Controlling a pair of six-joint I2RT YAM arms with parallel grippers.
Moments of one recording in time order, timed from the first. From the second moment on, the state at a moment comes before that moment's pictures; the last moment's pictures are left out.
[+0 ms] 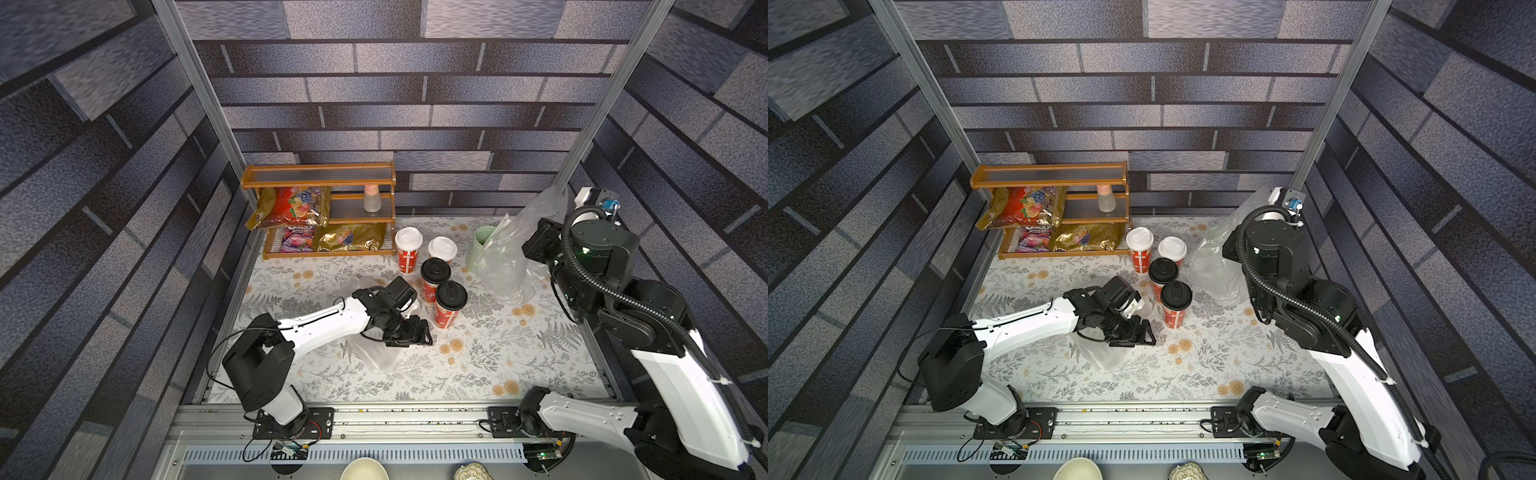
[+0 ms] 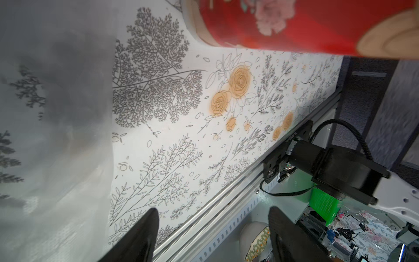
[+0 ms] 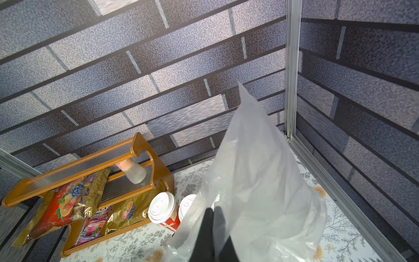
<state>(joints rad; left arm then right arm) -0.85 1.61 1.06 -0.59 0.51 -0.73 0.77 1.08 1.75 -0.97 0.80 0.53</state>
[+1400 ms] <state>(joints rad) 0.26 1.87 1.33 -0.73 0.27 -0.41 0.79 1.44 1.99 -0.76 -0.22 0.73</state>
